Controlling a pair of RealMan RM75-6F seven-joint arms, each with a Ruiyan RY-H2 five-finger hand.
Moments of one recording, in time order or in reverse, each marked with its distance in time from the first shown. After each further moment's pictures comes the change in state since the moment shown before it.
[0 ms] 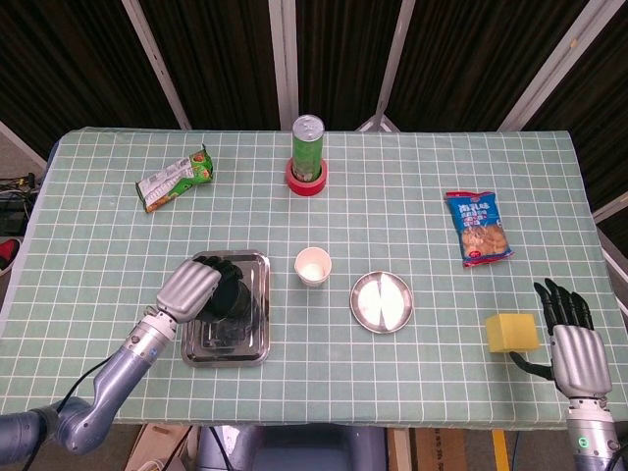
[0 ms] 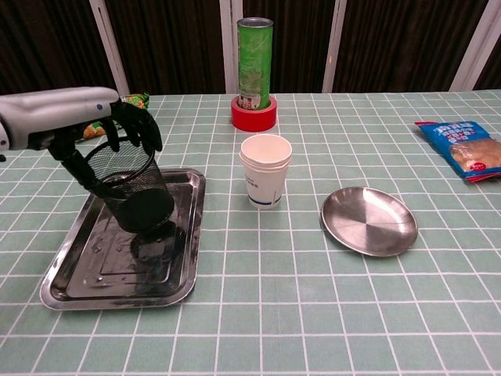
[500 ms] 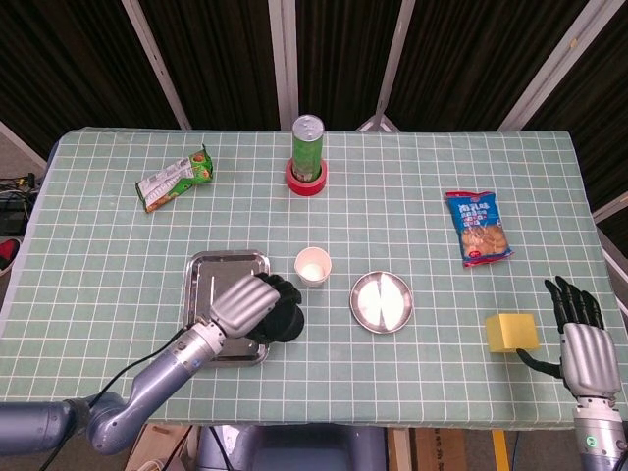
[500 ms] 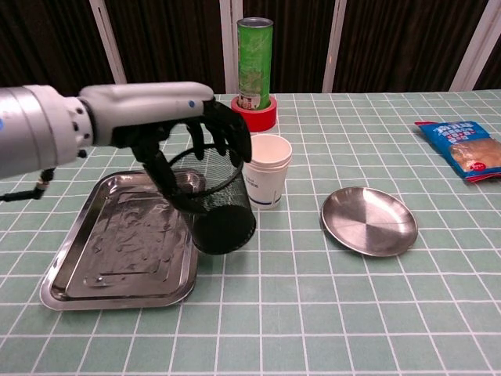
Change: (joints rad) left arm -0.158 -0.081 -0.049 -0.107 -0.102 -0.123 0.123; right arm -0.018 0.012 0.030 0.007 0.009 -0.006 0.038
